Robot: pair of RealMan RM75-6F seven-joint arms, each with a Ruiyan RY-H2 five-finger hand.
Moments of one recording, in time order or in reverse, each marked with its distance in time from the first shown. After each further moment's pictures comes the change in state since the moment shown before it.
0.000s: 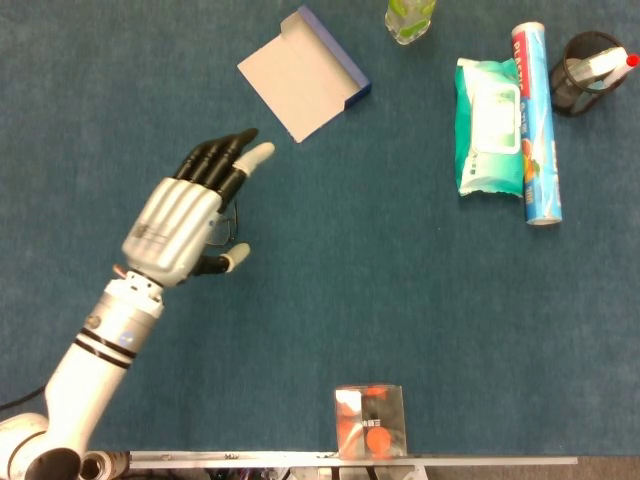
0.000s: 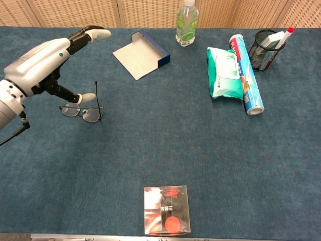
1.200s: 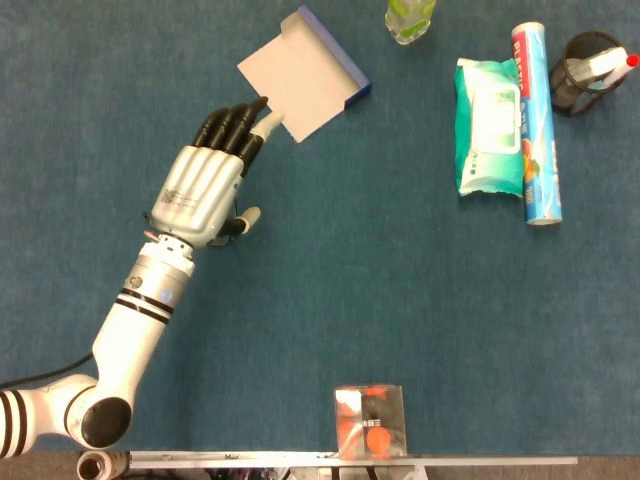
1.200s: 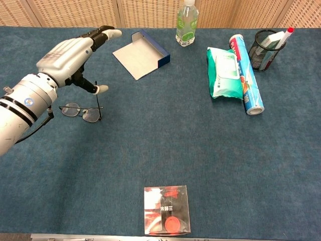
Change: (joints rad) left arm -0.097 -0.184 -0.076 0.220 -0.170 -0.009 0.128; right arm 0.006 0.005 -0.001 -0.006 -0.001 -0.013 -0.003
